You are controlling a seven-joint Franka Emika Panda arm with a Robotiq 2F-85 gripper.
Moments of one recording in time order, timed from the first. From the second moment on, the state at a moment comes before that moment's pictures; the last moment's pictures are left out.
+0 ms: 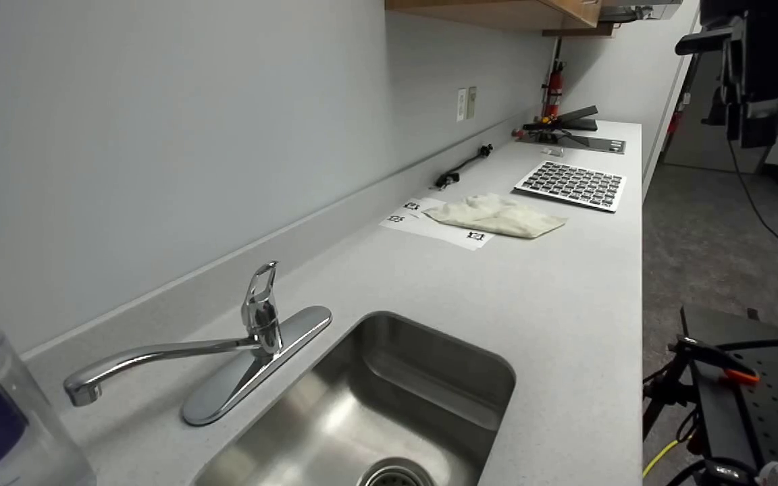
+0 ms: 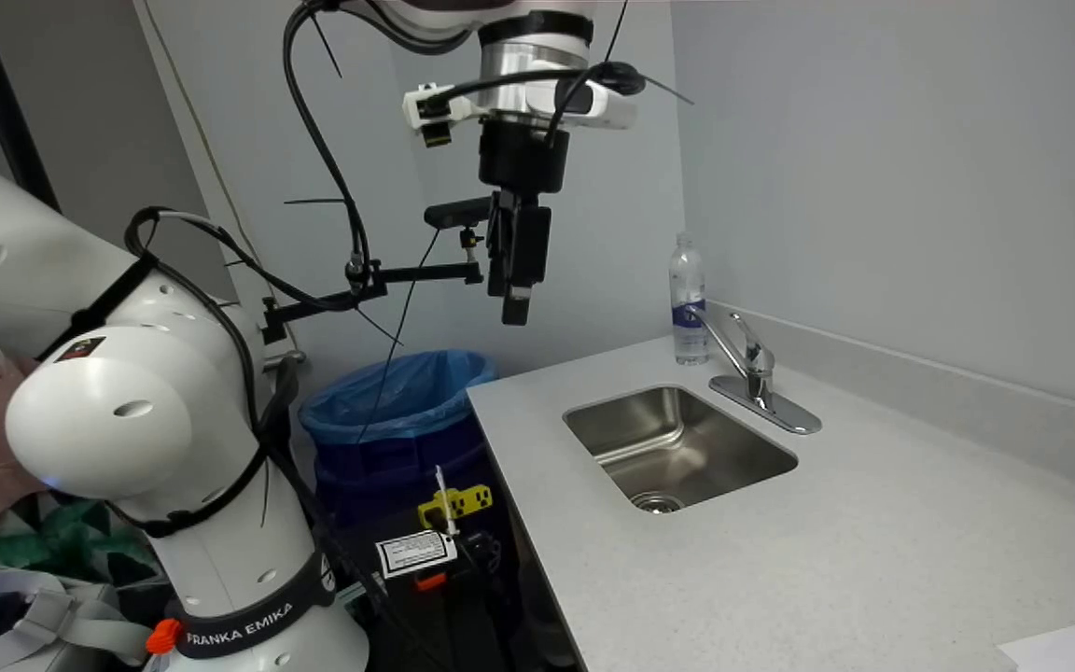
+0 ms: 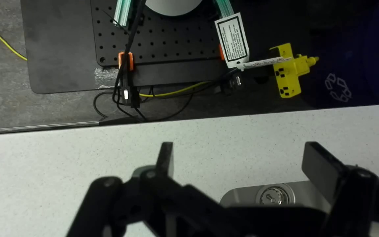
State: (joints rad) arm 0.00 -0.64 -0.05 -2.49 0.06 1.59 0.03
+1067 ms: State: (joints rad) arm 0.05 -0.47 0.14 -2.17 0.11 1.55 0.17
